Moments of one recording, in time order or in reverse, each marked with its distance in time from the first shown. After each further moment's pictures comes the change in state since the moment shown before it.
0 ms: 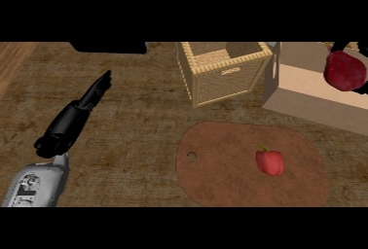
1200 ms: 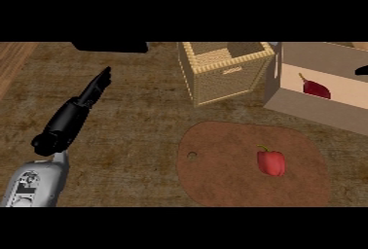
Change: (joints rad) left arm -0.019 -0.004 0.008 -0.009 0.002 -0.003 0.010; right arm -0.246 -0.063 -0.387 0.631 -0.455 0.145 -0.039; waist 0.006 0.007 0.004
